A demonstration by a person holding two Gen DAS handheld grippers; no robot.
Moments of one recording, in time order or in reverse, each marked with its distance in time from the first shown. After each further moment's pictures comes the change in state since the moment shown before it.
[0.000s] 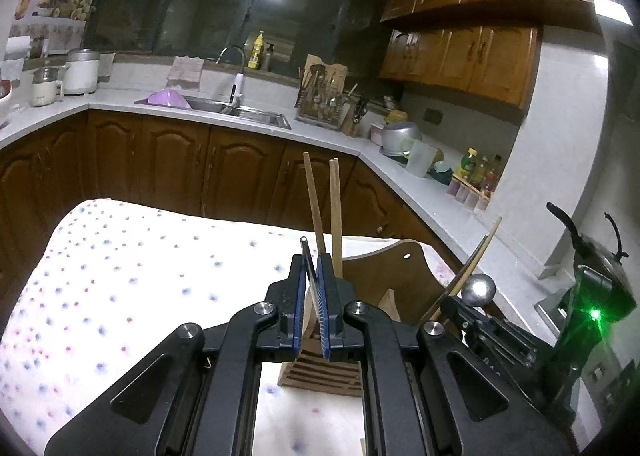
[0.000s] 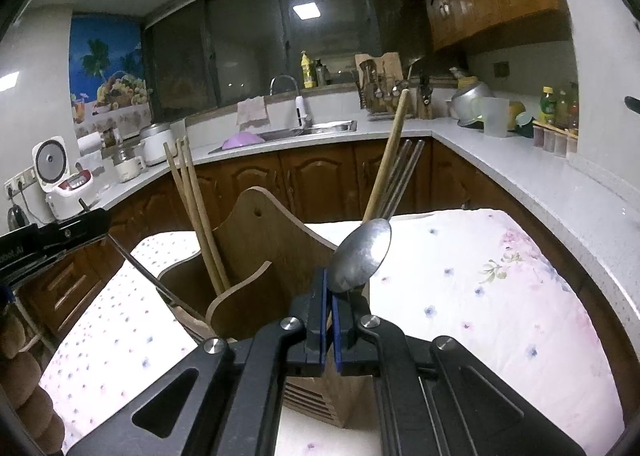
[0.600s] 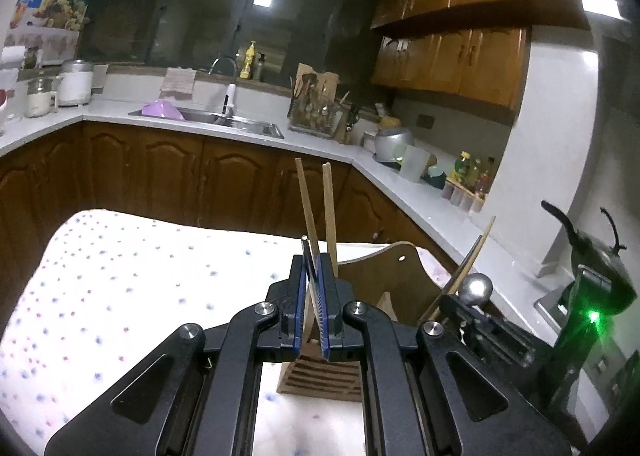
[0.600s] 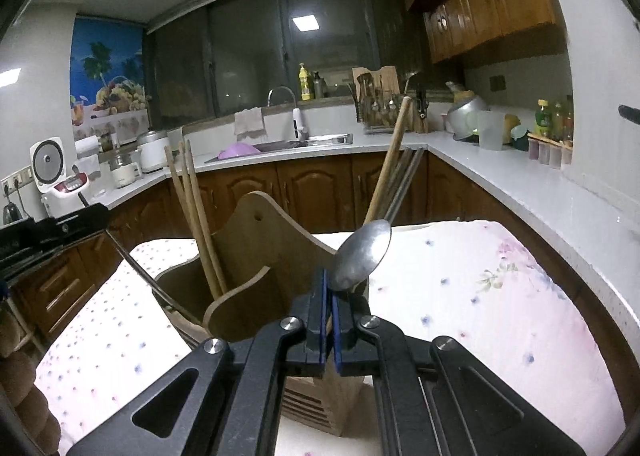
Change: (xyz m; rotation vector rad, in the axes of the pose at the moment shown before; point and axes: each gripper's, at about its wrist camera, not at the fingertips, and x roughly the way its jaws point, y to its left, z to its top) left arm 0.000 -0.003 -0.002 0.034 -0.035 -0.013; right arm -0.003 0.003 -0.003 -0.003 -0.057 -0.022
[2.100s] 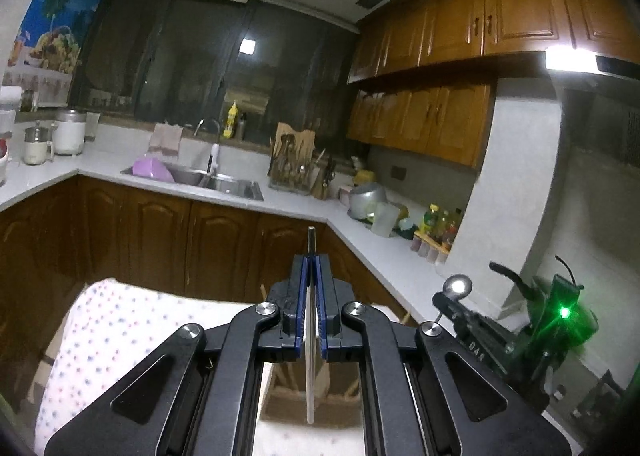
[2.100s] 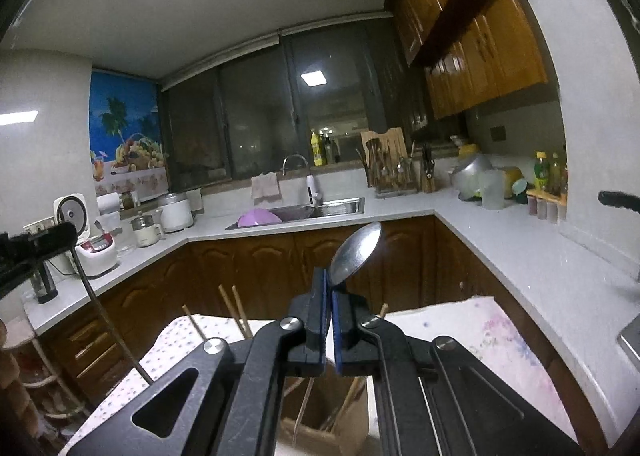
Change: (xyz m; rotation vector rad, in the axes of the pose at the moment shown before) left arm -0.111 -0.026 0.094 0.010 -0.174 -0.064; right arm -0.081 0.003 0.087 0.012 -0.208 0.048
